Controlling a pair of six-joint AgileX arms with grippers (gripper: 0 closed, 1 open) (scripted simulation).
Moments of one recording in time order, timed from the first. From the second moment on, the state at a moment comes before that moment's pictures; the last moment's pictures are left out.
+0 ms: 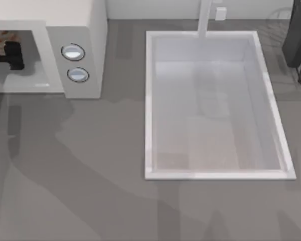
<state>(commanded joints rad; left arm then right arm) 0.18 2.25 1.21 0.69 0.25 0.10 0.00 0.00 0.00 0.00 0.00 0.00</state>
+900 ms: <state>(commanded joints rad) 0.32 1.85 0.43 1.02 0.37 0.16 0.00 0.00 0.00 0.00 0.00 0.00</state>
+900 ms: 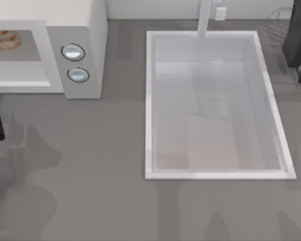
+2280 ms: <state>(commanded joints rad) 0.31 1.42 0.58 0.44 0.36 0.15 0.00 0.00 0.00 0.00 0.00 0.00</state>
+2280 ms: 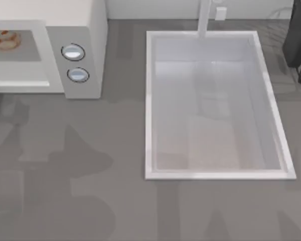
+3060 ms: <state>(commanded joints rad) 0.17 0.76 0.30 0.23 0.19 0.08 0.00 0.00 0.00 0.00 0.00 0.00</state>
